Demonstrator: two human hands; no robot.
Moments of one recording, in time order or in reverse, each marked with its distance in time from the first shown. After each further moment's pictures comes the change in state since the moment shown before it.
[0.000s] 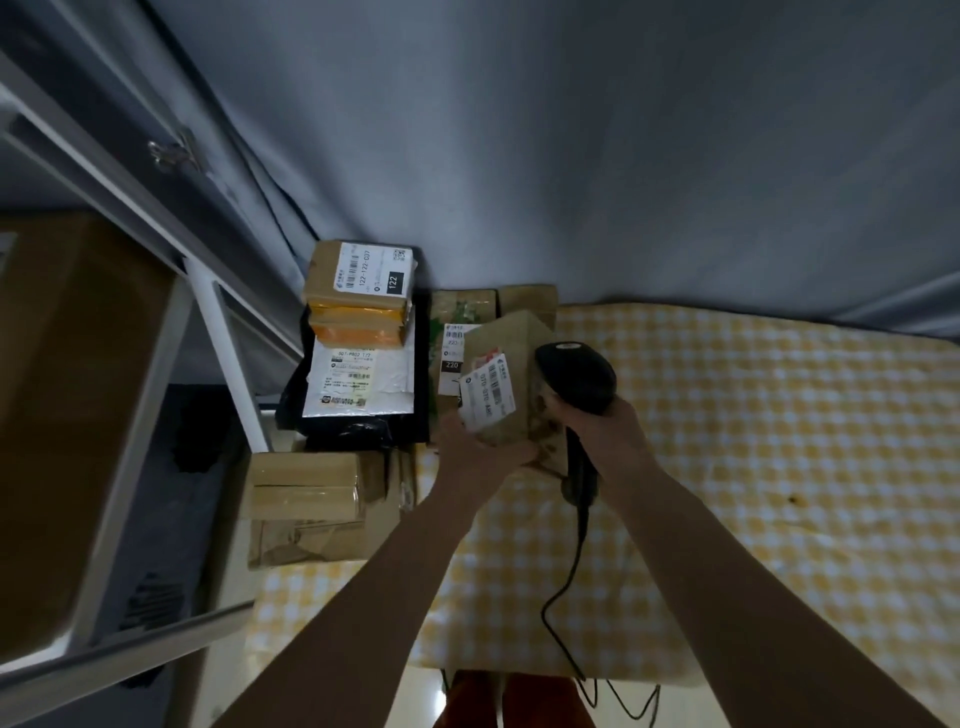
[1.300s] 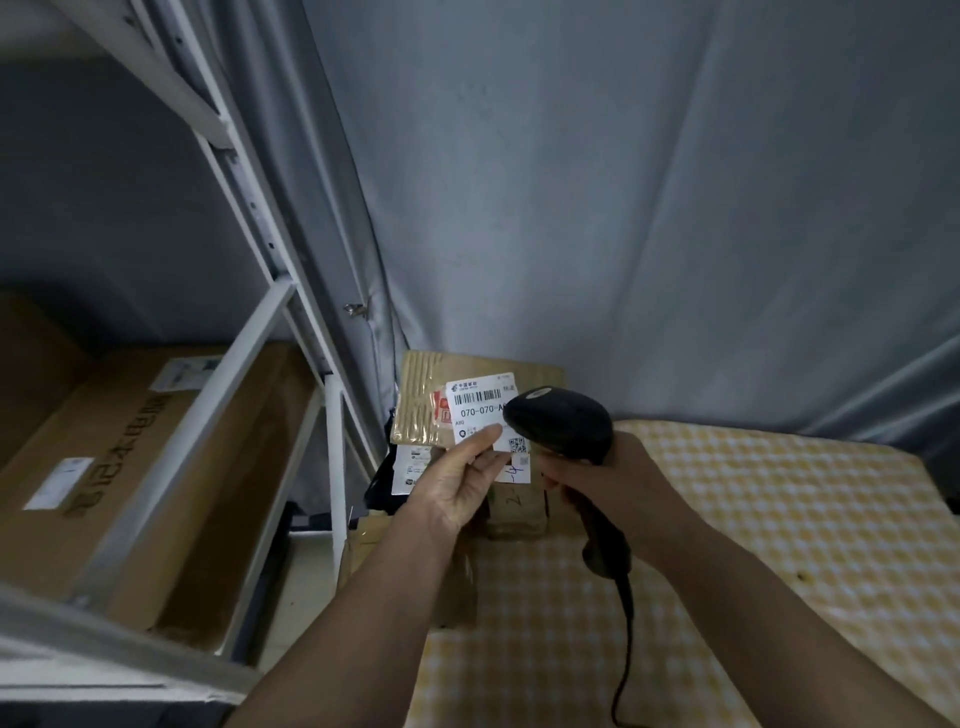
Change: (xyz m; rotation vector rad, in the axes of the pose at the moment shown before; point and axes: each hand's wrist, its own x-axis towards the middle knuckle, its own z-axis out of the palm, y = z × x) left_hand -0.114 0.054 -0.140 -0.996 -0.380 0.158; right_hand -0.237 -0.072 0.061 -0.239 -0.166 -0.406
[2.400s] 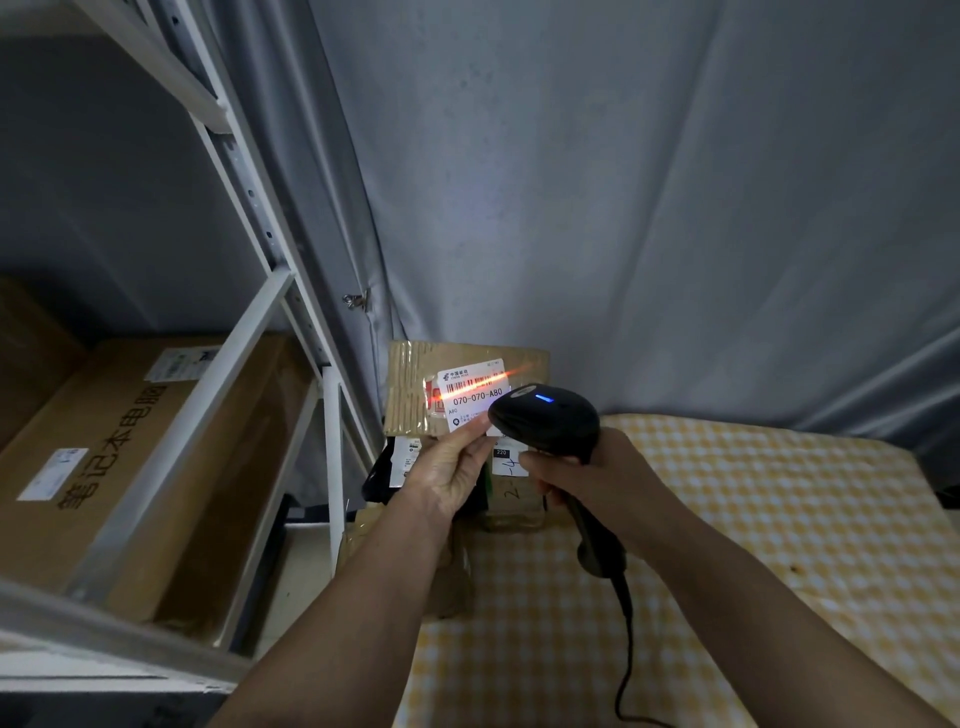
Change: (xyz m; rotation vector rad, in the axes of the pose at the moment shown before) left_hand 0.002 0.009 -0.003 -0.086 0.031 0.043; right_hand -0.002 -0.004 0.010 -0.185 -0.100 -0.056
